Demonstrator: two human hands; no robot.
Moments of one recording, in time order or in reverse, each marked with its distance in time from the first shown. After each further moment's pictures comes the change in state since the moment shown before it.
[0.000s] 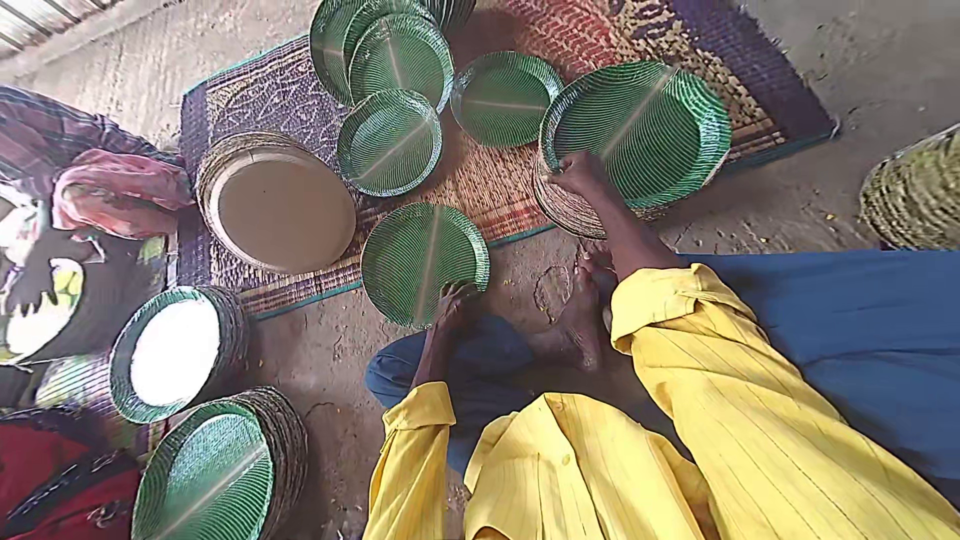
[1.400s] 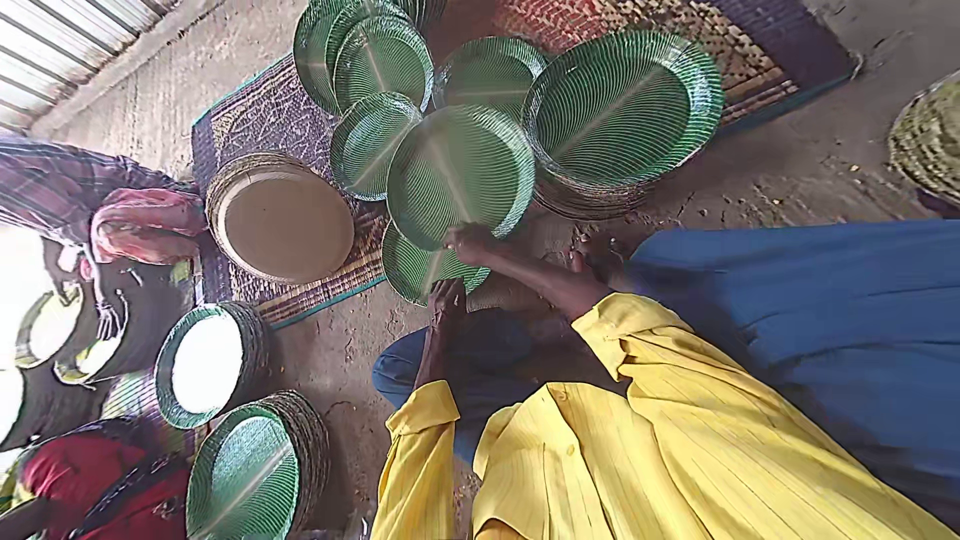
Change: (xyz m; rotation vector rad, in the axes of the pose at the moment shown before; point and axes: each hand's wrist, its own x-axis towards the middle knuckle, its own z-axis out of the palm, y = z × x) left_hand -0.013 0.016 -0.004 0.075 0.627 0.075; right_hand -0.106 -0.096 0.127 -0.116 -0.384 -0.684
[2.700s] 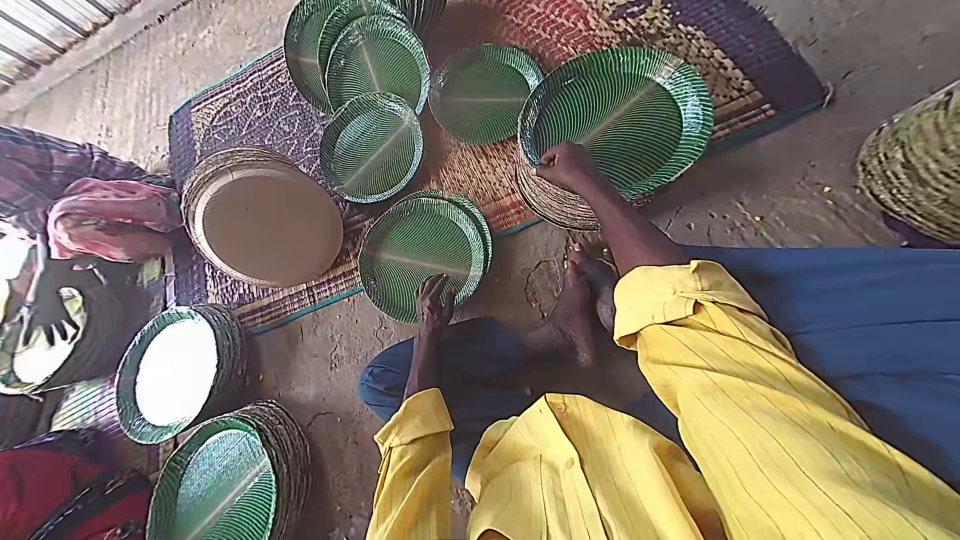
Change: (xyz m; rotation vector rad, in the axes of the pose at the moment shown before) left_hand 0.005 -0.023 0.004 -0.129 -0.172 -0.240; right_hand -0.040 0.160 -0.129 0.127 0.318 0.594
